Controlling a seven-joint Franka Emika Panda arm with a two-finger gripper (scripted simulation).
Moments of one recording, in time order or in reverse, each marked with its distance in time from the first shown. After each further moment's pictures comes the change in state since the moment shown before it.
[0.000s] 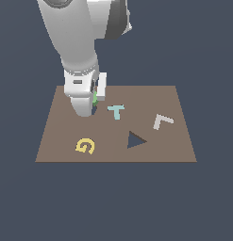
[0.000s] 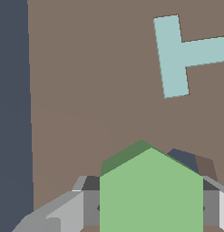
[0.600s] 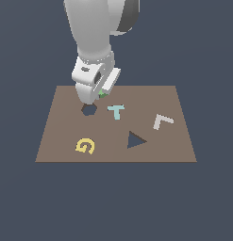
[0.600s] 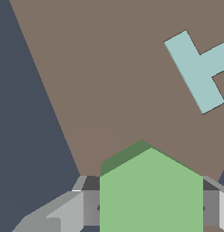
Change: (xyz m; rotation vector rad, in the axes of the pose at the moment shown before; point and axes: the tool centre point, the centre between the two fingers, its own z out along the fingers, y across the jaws) arm 0.032 -0.041 0.002 0.000 0.001 0.355
